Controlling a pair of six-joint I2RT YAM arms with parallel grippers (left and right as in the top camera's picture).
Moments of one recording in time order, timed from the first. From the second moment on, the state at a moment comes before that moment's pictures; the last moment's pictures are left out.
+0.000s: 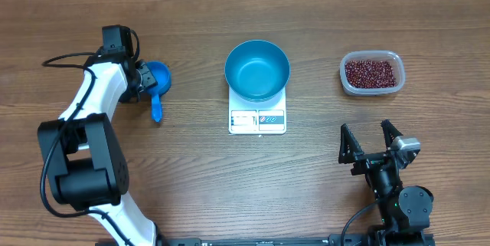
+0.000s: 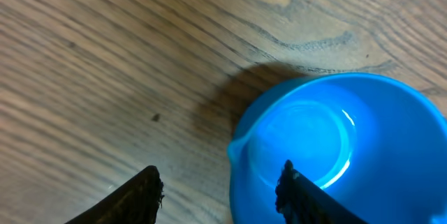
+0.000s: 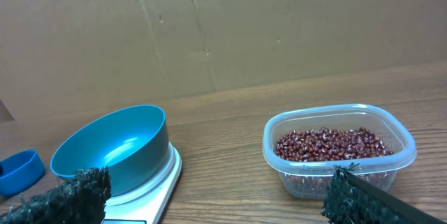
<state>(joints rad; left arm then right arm) 0.13 1.95 1.34 -0.64 -0.10 -0.42 0.06 0.01 0.02 -0.02 -0.12 0.22</state>
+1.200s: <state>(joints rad) 0.13 1.85 1.41 -0.72 0.02 -0.44 0.06 0.01 0.02 -0.03 -0.12 0.22</state>
